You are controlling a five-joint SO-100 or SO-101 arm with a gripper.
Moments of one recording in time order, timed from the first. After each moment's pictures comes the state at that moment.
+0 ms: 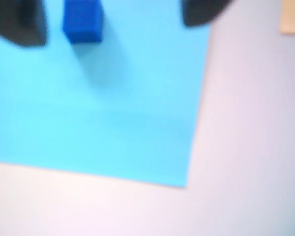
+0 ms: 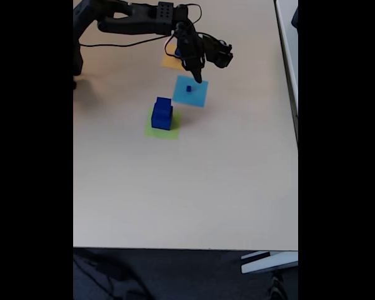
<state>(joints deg) 2.8 60.1 54.0 69.3 88.1</state>
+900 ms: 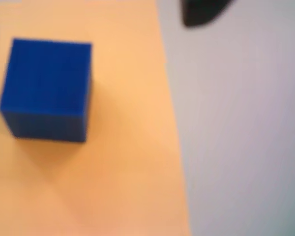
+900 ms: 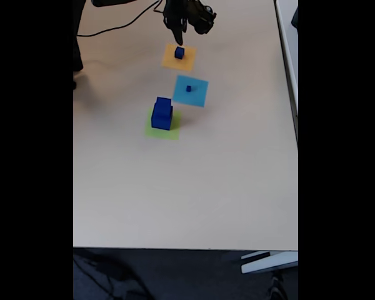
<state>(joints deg) -16.0 64.5 62.9 70.5 119.9</state>
